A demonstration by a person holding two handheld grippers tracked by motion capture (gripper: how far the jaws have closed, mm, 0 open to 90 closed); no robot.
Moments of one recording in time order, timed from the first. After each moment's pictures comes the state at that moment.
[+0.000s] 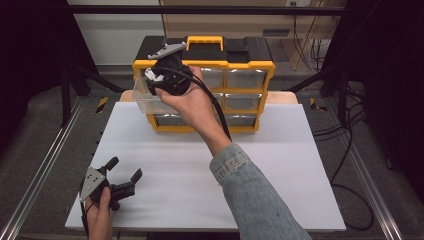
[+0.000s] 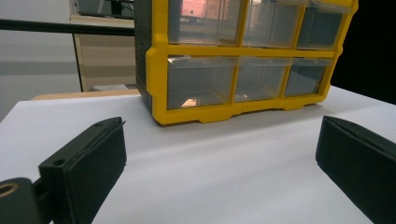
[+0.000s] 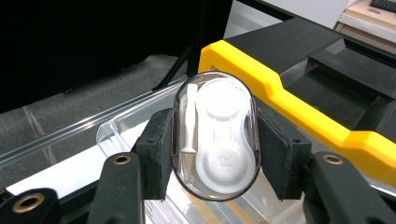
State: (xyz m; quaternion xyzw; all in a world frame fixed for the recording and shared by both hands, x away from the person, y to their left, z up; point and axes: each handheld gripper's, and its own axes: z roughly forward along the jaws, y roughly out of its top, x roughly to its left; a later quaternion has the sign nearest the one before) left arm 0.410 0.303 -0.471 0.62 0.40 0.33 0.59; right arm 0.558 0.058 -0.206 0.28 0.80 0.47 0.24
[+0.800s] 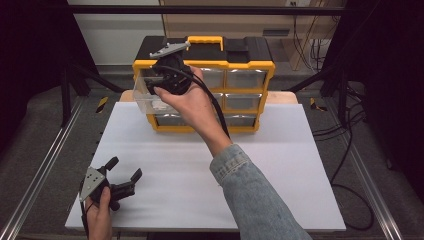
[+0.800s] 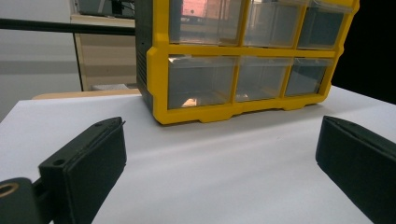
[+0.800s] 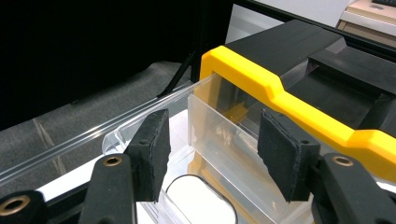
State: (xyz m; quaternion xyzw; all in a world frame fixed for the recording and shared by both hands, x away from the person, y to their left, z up) left arm 0.411 0.303 -0.471 0.62 0.40 0.33 0.59; right arm 0.558 0.057 -0.206 0.30 0.79 0.49 0.23
